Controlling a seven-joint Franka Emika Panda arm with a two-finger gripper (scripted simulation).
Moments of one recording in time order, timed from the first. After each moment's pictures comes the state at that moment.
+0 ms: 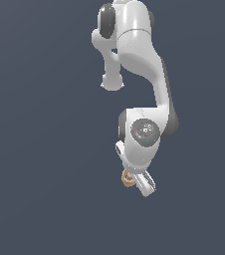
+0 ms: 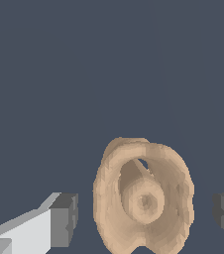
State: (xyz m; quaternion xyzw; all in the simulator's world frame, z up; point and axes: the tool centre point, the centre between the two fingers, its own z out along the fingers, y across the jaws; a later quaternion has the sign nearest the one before) arm 0.121 0.077 0.078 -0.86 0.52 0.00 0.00
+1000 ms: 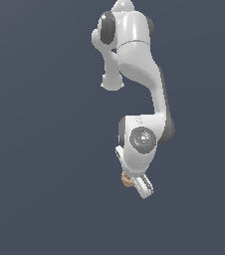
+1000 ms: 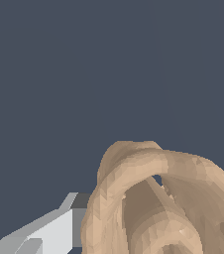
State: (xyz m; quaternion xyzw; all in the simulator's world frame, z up) arm 0.121 0.077 0.046 -0.86 0.52 0.00 0.00
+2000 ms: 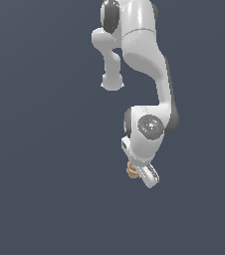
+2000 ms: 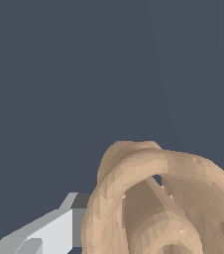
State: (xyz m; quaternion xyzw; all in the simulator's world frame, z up) arm 0.089 0.100 0.060 -0.86 0.52 0.00 0.00
